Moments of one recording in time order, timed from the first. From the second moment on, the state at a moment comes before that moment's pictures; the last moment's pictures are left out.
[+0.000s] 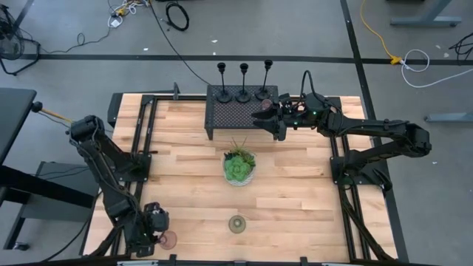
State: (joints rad) left arm -1.08 1.40 0.92 -0.60 -0.10 -1.21; right arm -0.29 1.23 0.87 0.38 -0.32 0.54
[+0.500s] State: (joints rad) left arm -1.08 1.41 0.92 -0.58 -0.08 -1.22; right arm -0.29 1.23 0.87 0.38 -0.32 0.54
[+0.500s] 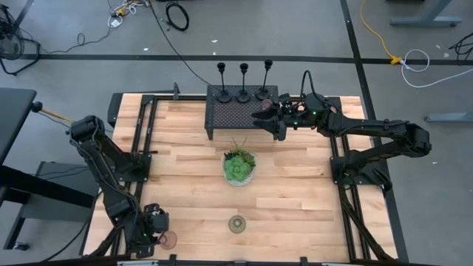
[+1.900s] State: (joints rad) left arm -0.98 1.51 0.93 -0.62 -0.06 -1.10; right arm -0.29 1.23 0.87 0.38 -0.32 0.54
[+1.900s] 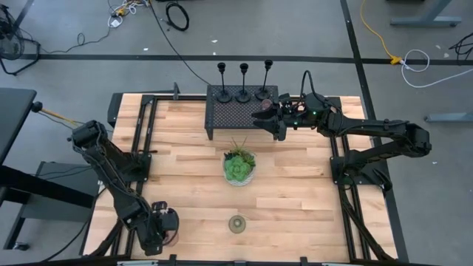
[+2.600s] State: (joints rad) left arm -0.93 1.50 0.94 -0.64 -0.13 -0.97; right arm -0.29 1.23 0.87 0.38 -0.32 0.54
